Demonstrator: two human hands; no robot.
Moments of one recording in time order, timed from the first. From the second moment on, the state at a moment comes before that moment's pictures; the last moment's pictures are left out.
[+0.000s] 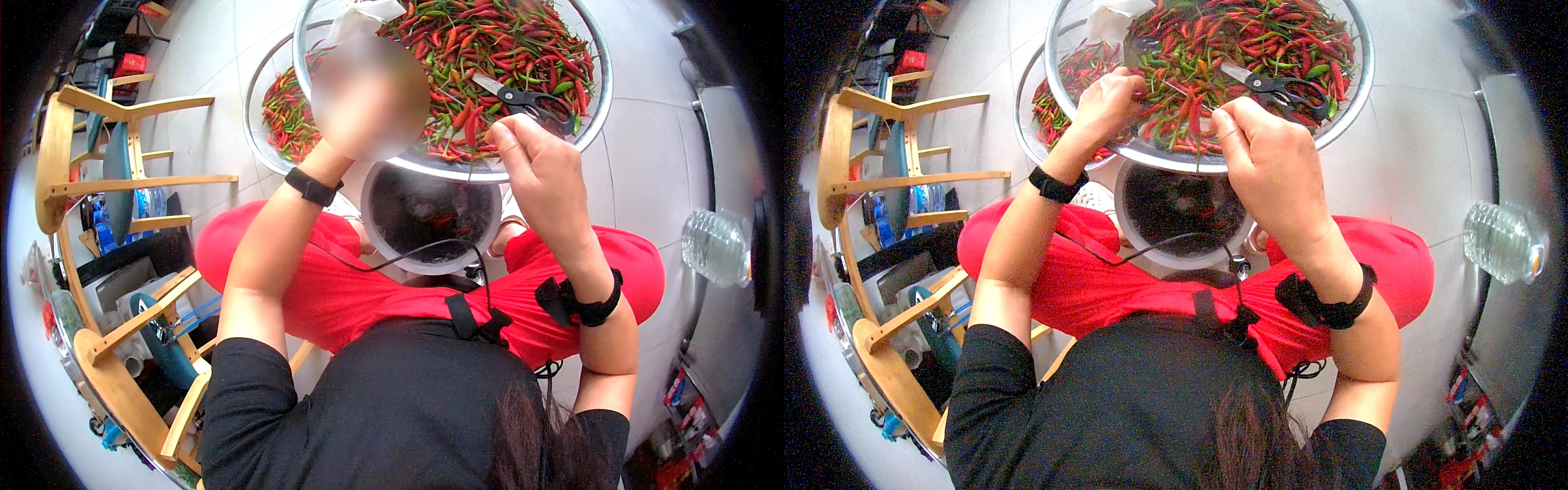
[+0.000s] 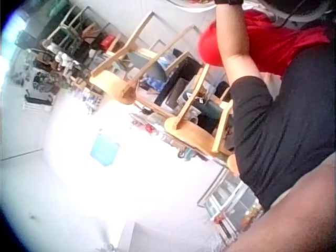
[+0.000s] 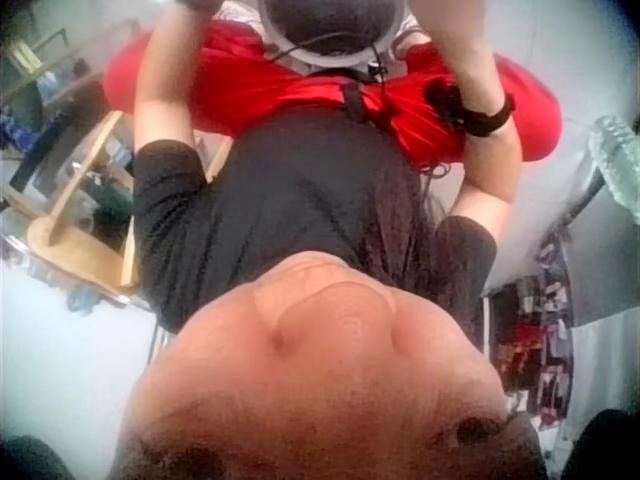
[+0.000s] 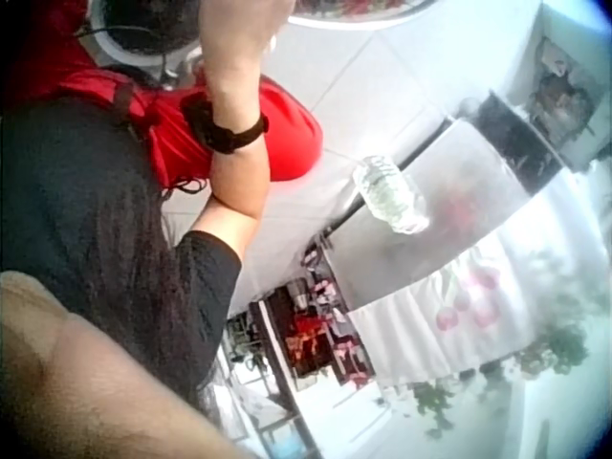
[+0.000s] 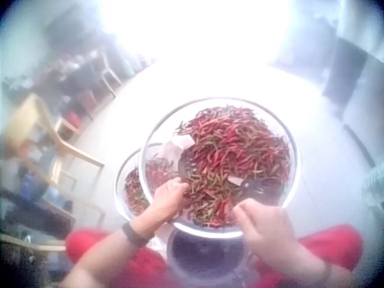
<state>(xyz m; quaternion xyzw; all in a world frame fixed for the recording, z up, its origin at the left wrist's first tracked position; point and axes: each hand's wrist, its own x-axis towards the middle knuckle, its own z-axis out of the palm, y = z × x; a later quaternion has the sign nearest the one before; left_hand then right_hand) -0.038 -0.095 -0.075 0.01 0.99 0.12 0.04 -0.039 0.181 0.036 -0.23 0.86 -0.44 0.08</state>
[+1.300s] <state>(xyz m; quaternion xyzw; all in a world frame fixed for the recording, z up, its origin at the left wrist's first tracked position) -0.010 -0.044 0.007 0.04 0.89 0.44 -0.11 -0.044 0.184 0.040 -0.21 0.86 -0.47 0.07</state>
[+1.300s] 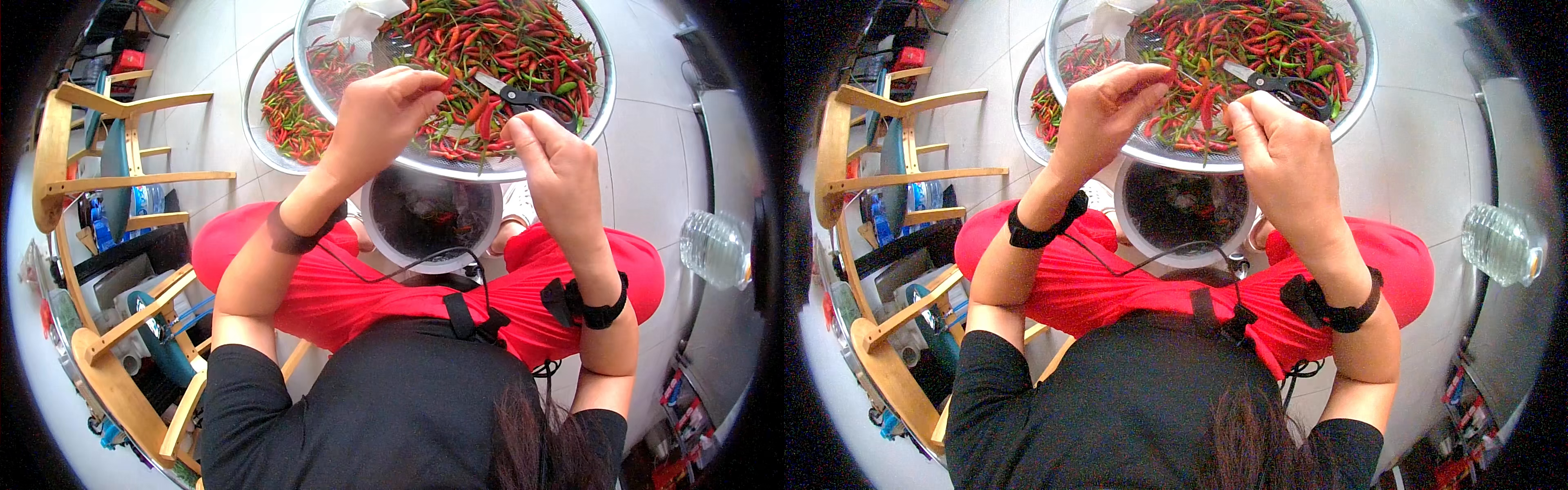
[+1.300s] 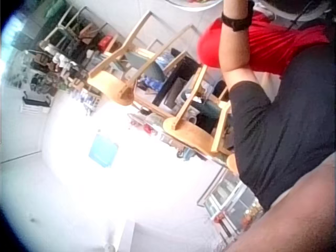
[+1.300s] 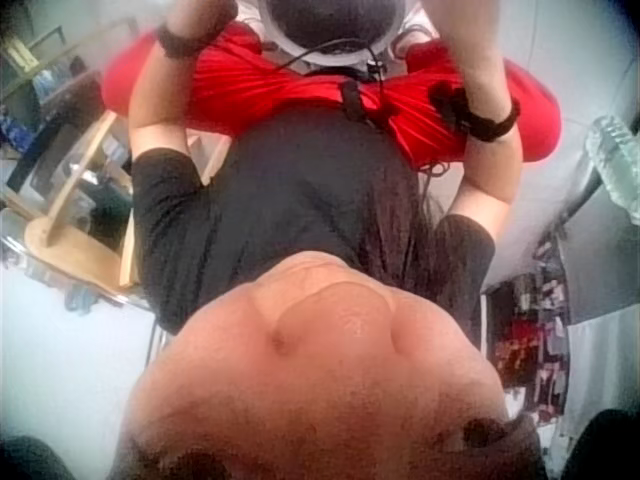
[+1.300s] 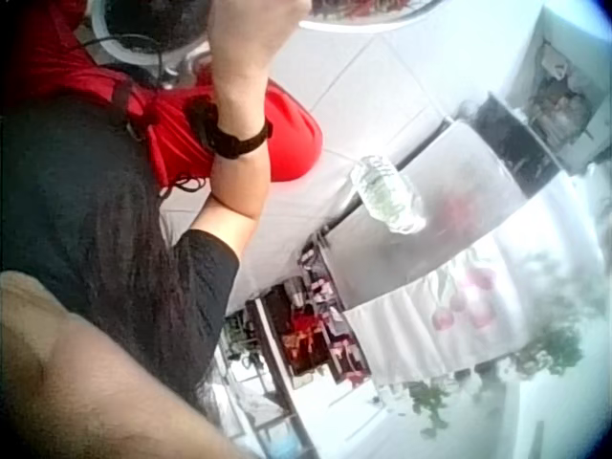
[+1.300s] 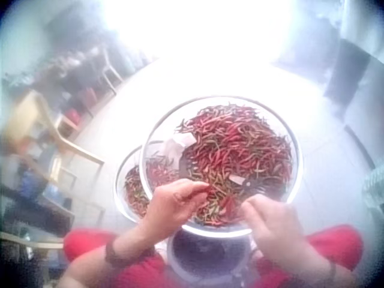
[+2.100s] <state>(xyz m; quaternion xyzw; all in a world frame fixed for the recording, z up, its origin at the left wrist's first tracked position) -0.042 -0.046 -0.007 -0.08 0.67 0.74 0.09 -0.049 0.187 0.043 -0.14 0.84 -0.51 0.15</state>
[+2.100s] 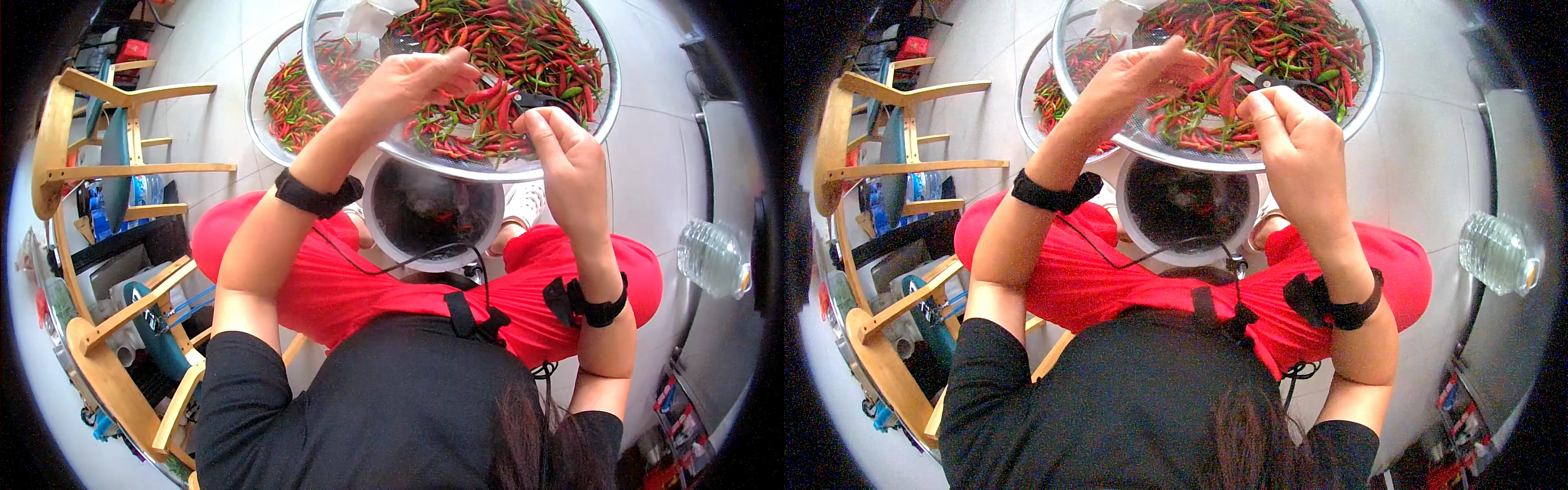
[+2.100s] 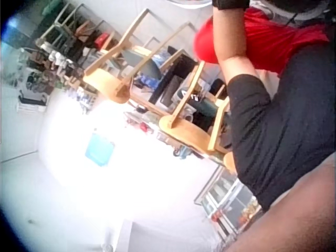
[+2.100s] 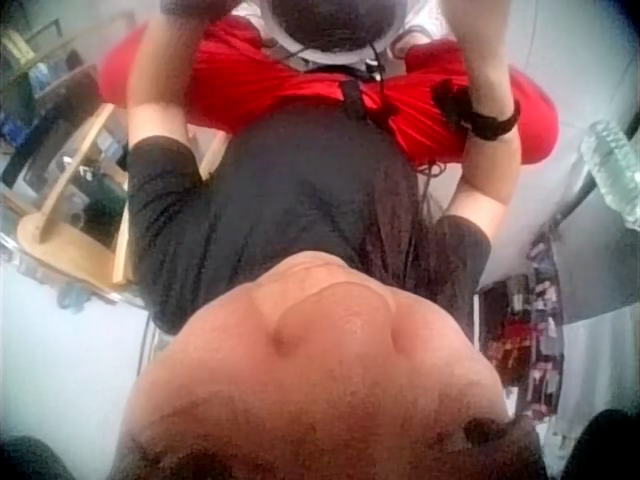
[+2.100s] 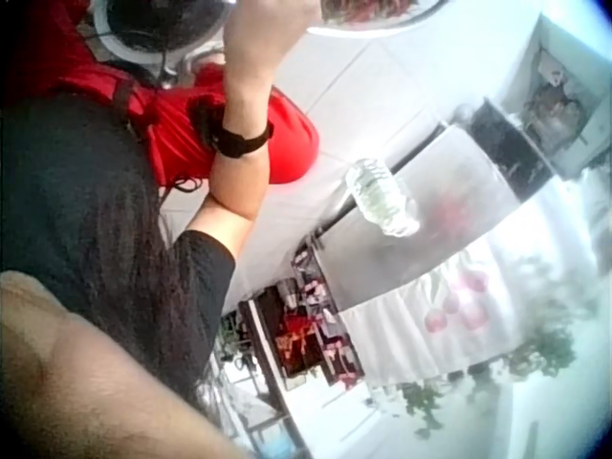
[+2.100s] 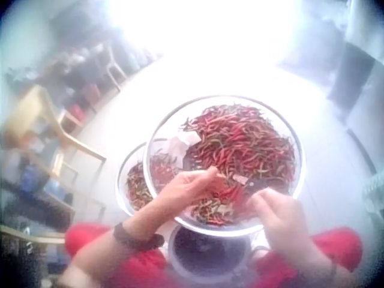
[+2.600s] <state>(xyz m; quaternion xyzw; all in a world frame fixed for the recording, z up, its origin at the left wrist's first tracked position) -0.040 -0.178 -0.014 -0.26 0.70 0.64 -0.18 -0.046 0.189 0.042 -0.15 0.81 -0.57 0.07</state>
